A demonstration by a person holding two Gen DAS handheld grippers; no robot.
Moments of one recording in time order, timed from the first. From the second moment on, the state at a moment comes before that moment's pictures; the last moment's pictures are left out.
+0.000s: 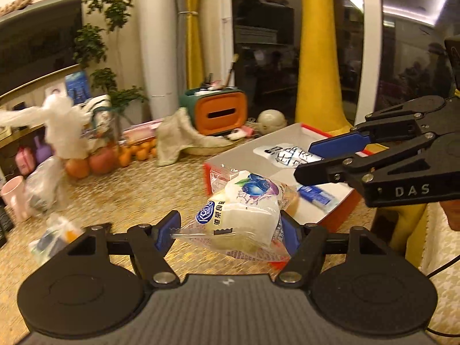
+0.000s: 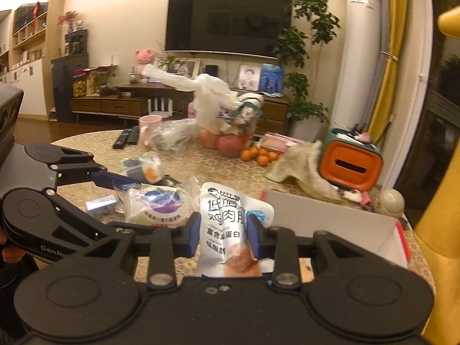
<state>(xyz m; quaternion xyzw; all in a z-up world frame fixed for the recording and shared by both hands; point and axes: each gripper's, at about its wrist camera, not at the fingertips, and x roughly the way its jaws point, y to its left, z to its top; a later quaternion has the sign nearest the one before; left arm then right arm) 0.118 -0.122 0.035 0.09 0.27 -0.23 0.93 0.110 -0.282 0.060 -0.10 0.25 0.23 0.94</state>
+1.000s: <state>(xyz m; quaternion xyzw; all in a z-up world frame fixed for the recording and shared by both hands) 0.213 -0.255 -0.004 0.17 0.34 -0.29 0.88 0.194 -0.411 0.004 -0.04 0.31 0.11 0.94</state>
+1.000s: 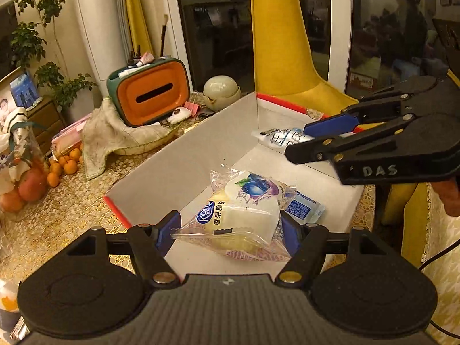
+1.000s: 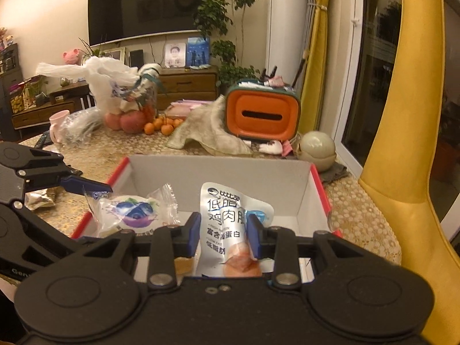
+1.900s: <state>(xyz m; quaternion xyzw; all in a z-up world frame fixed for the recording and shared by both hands) 0.259 -0.301 -0.045 0.18 0.43 -0.32 0.83 0.243 -0.438 -0.050 0.02 0.41 0.07 0.91</state>
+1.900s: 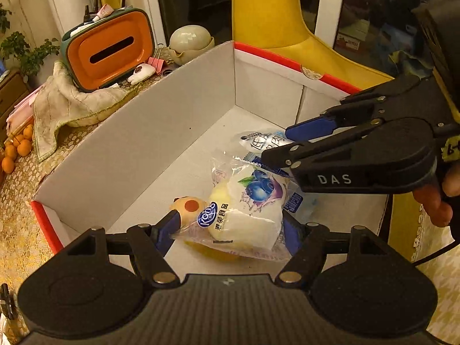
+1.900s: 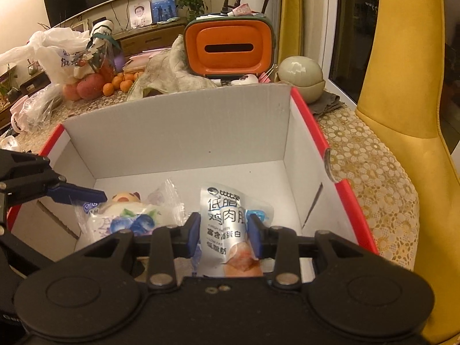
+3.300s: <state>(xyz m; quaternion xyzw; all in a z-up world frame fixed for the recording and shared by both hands) 0.142 -0.175 0.046 0.06 0.33 -0.28 0.90 0.145 -0.343 0.050 -0.03 0.33 0.13 0.94</state>
